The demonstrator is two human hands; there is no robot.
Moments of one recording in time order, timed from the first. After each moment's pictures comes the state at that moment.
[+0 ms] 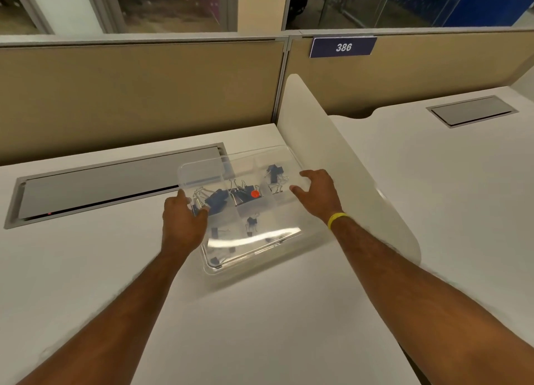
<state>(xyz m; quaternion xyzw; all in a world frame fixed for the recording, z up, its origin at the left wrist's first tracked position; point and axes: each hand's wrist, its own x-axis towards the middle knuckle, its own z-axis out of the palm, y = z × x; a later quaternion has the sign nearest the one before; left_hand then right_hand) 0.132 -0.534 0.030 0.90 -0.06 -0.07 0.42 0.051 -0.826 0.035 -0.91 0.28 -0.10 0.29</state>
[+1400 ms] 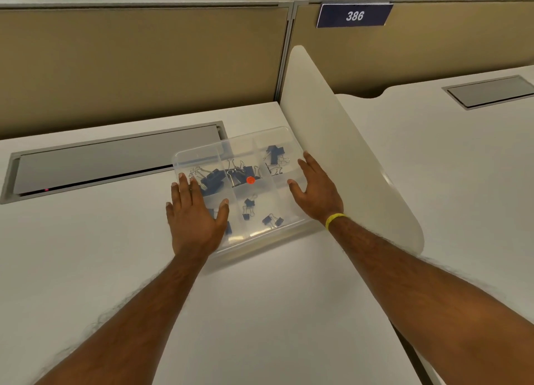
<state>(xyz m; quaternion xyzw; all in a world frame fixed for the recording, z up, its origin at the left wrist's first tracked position) 0.087 -0.553 -0.003 0.96 -0.11 -0.02 0.24 0.027 -0.817 0.010 -0.95 0.19 -0.08 0.22</state>
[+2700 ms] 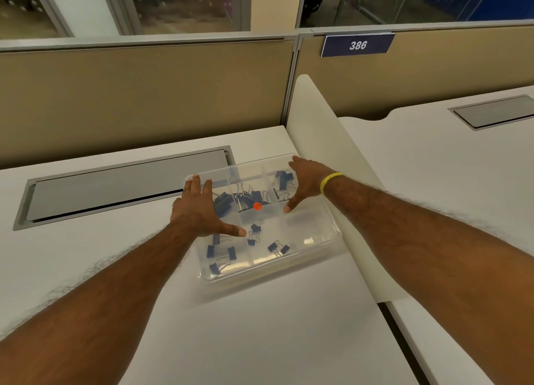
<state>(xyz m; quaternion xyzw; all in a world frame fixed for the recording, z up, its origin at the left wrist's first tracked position) 0.176 -0.568 0.035 0.96 -0.22 -0.20 0.02 0.128 -0.836 0.076 -0.96 0.12 0.24 0.06</state>
